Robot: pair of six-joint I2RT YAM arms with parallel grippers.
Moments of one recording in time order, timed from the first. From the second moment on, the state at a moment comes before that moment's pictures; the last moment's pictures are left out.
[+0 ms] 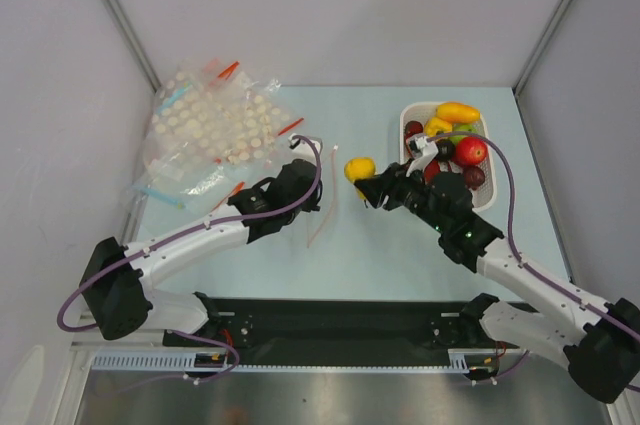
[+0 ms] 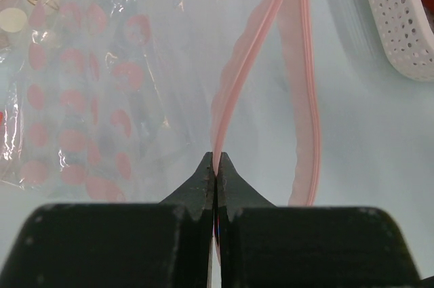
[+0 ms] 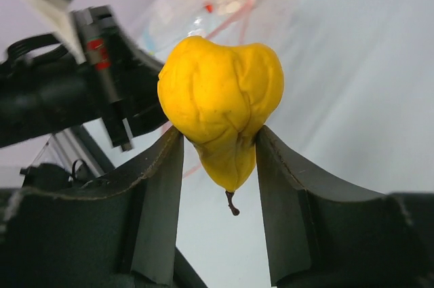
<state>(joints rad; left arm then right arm) -0.88 1.32 1.00 -0.33 -0.44 -0.42 0.64 0.98 0.66 0.21 -0.09 0.51</state>
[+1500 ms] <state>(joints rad) -0.94 1.30 0.92 -0.09 -0.20 -0.36 0.77 1.26 0.64 0.25 -0.05 0.60</state>
